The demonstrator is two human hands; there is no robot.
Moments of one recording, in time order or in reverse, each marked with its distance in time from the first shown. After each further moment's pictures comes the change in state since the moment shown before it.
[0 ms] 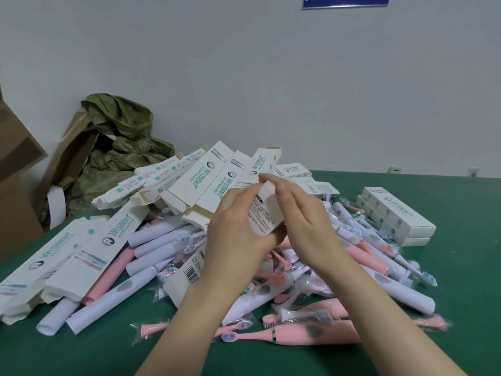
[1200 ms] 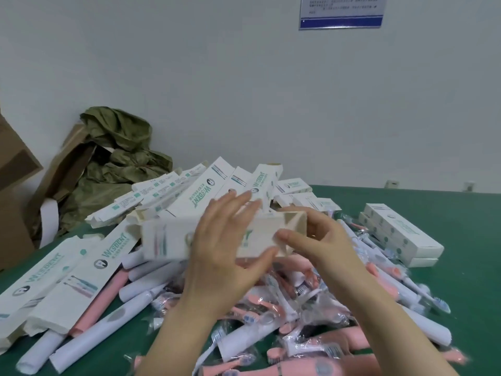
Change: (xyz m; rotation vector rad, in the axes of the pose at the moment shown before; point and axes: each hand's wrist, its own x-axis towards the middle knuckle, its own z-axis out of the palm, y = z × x) left_hand 0.008 -0.037 -0.011 0.166 0.103 0.434; right_hand 0.003 0.024 -0.019 0.402 -0.016 0.302
